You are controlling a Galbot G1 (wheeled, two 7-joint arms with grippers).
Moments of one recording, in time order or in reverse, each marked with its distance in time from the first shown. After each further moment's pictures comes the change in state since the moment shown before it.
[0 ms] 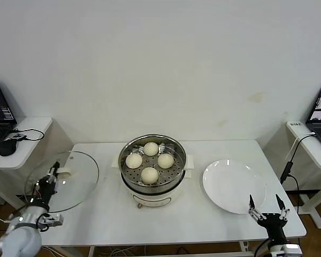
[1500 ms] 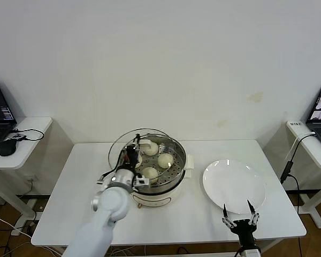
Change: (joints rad) left arm -0.462 -0.257 0.651 -0.058 0.191 0.387 0.344; right arm 0.035 0.126 -0.120 -0.109 -0.369 0.083 0.052
